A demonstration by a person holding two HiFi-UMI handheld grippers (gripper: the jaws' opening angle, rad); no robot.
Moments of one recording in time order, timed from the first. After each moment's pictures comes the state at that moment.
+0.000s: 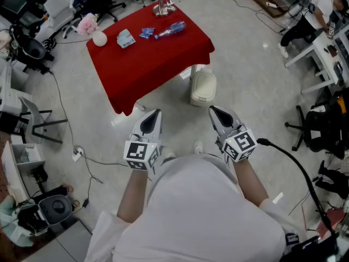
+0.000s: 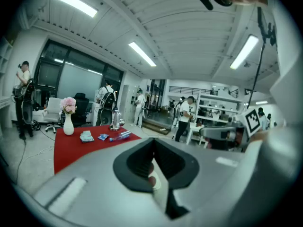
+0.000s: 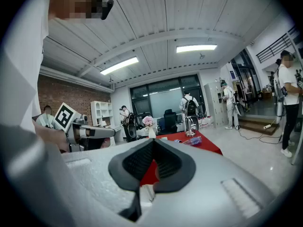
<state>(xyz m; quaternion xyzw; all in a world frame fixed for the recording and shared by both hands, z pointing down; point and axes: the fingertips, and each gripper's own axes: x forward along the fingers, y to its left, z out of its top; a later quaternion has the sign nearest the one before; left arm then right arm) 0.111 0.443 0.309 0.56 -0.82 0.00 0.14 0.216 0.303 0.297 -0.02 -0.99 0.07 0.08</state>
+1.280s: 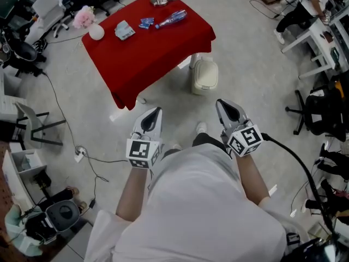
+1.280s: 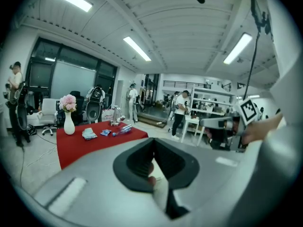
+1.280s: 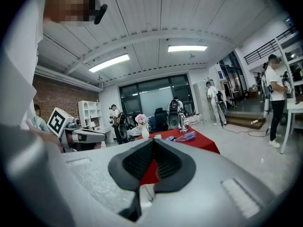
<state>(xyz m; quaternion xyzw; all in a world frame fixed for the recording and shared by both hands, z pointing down) 0.078 0.499 0.337 0.59 -0.79 0.04 0.15 0.197 0.339 0.316 0.05 -0.99 0.09 0.09</state>
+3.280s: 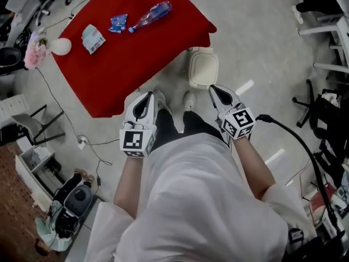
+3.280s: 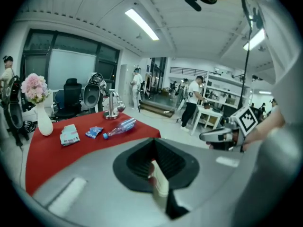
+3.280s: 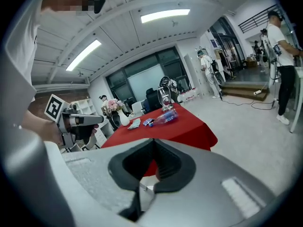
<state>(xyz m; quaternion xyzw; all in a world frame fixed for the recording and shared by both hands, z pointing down) -0.101 0.227 0.442 0.56 -0.79 0.08 0.23 0.028 0.071 0.491 0.03 -0.96 0.18 0.21</state>
